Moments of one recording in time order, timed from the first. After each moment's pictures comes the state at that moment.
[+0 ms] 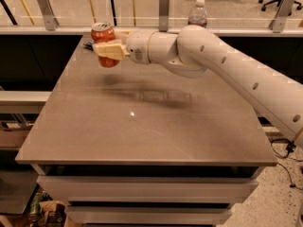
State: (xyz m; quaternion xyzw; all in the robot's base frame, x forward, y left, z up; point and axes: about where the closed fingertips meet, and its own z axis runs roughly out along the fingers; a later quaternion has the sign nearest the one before) arm 0.684 0.123 0.938 -0.41 0.61 0.36 0.58
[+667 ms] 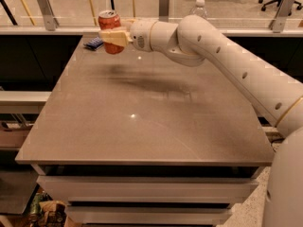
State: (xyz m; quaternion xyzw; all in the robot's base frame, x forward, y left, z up) arm 0.742 0.106 0.951 -0.38 0.62 0.34 0.60
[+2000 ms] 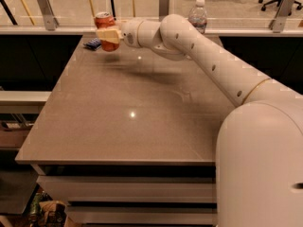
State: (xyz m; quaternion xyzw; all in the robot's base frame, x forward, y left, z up) arm 0.815 0.137 0.920 -0.36 0.65 0.33 0.59
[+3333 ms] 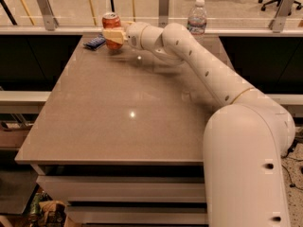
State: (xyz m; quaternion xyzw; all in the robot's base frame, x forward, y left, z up) arm 0.862 0.125 0.900 -0.34 0.63 0.33 0.62
